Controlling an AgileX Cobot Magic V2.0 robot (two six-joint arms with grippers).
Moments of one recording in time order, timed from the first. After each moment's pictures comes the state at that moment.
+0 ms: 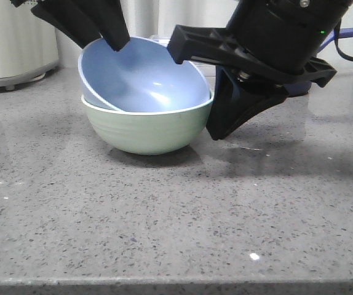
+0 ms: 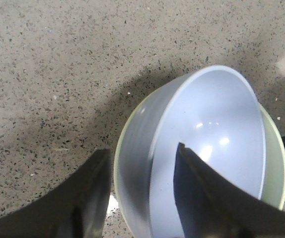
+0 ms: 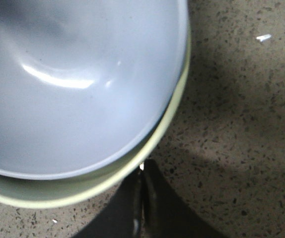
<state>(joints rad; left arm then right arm) -0.44 1.65 -1.52 -0.35 1.04 0.18 0.62 1.50 -1.06 0.24 0.64 0.09</state>
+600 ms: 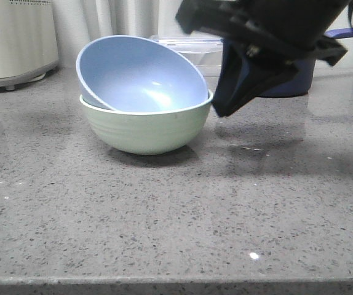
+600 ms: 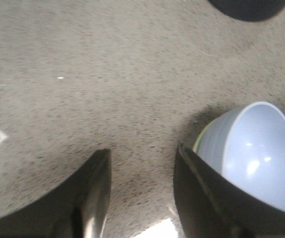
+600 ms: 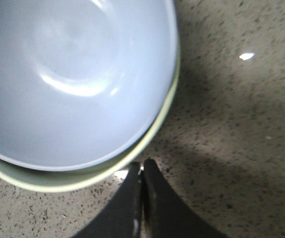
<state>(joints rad) -0.24 1.41 -1.44 -0.31 0.97 0.18 0.60 1.43 -1.06 0.23 0.64 0.09</state>
